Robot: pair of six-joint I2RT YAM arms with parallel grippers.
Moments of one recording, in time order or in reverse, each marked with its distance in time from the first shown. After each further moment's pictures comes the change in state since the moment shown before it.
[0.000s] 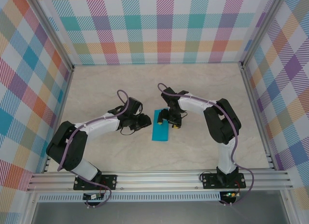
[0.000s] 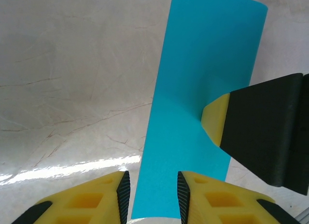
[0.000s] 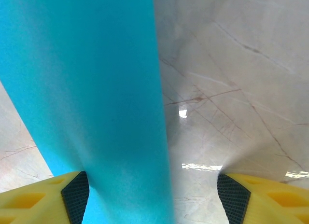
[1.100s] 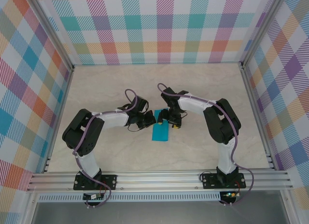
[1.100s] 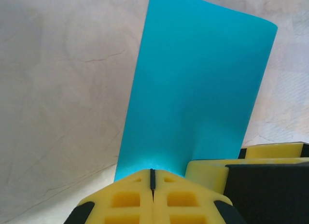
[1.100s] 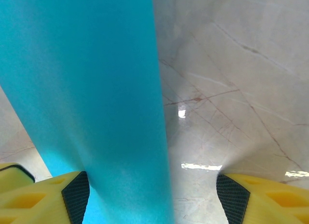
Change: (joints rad) left arm 0.000 0.234 0.079 0.183 0.100 -0.061; right arm 0.001 0.003 0.002 -0.003 0.004 0.000
